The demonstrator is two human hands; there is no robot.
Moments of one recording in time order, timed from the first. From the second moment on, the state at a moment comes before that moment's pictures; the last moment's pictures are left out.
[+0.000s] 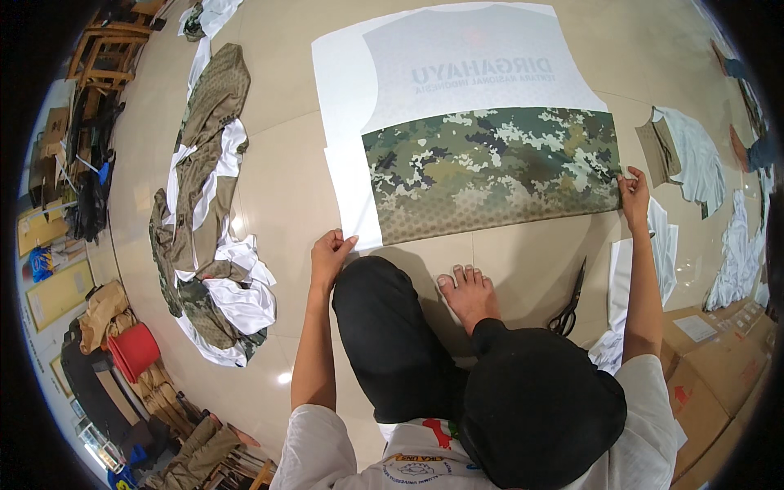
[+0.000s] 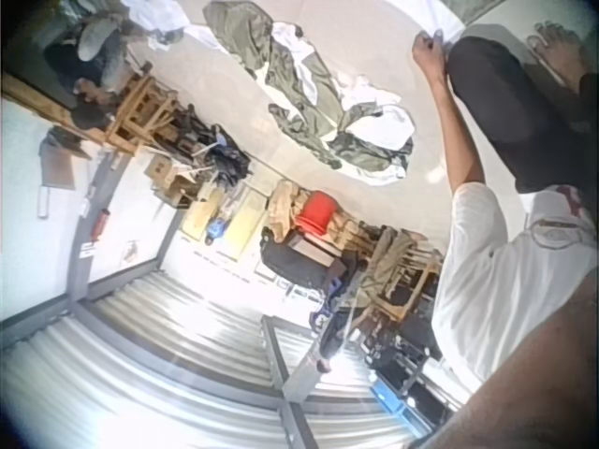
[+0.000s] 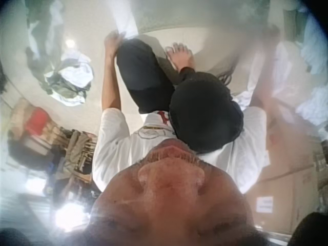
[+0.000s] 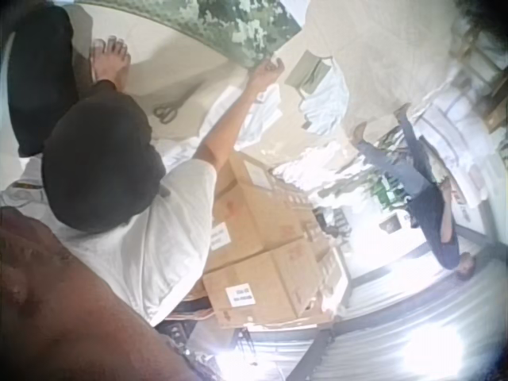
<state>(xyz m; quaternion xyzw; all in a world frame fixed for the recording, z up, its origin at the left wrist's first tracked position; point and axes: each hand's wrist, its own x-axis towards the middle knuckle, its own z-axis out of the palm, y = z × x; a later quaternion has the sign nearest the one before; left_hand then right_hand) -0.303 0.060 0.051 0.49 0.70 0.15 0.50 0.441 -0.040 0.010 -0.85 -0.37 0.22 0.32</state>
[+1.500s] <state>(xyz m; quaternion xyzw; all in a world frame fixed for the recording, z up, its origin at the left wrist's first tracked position) -0.255 0.163 0.026 0.67 0.69 0.21 0.17 0.102 -0.029 0.055 -0.51 -0.81 0.20 0.20</state>
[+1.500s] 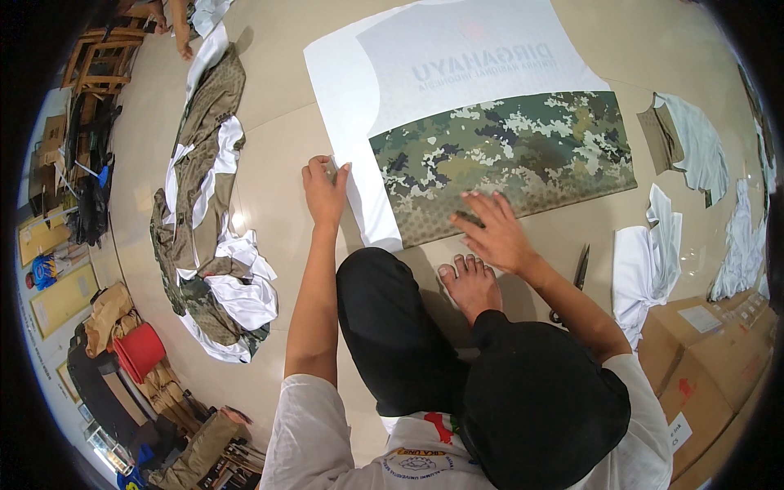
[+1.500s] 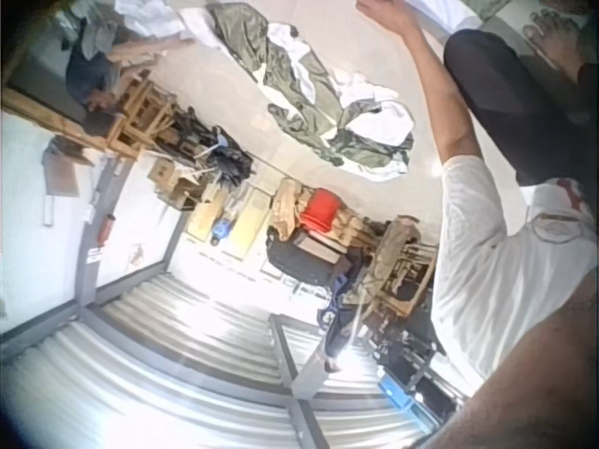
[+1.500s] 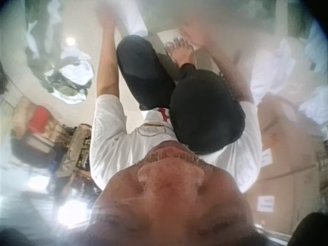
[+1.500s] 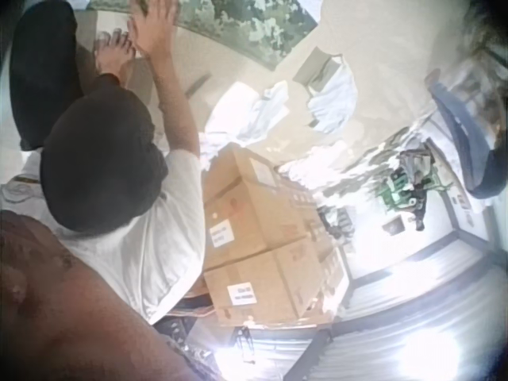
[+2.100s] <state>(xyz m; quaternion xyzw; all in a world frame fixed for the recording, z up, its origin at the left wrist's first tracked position) -0.251 0.150 0.026 0.77 0.59 0.22 0.10 0.039 0.008 0.046 -0.50 -0.80 0.22 0.24</state>
